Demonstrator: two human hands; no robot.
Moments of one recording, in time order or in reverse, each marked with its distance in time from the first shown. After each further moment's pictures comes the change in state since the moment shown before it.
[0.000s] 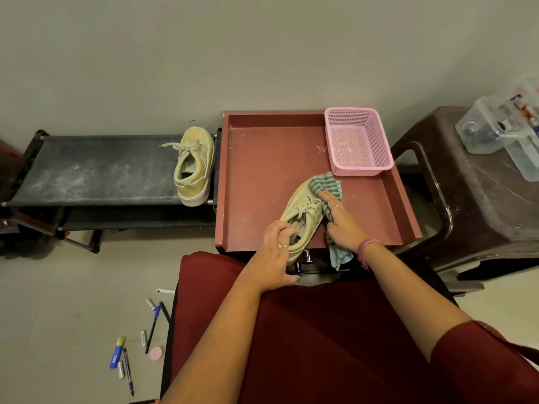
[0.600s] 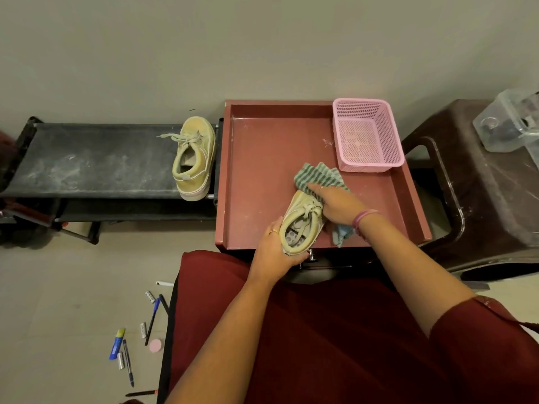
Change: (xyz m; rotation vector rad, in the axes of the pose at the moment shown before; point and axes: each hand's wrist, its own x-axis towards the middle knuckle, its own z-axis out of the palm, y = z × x) left_hand 0.017 0.000 0.013 -0.498 0.147 -0.512; right_hand 0.046 -0.023 -0.015 -0.427 -0.192 -0.115
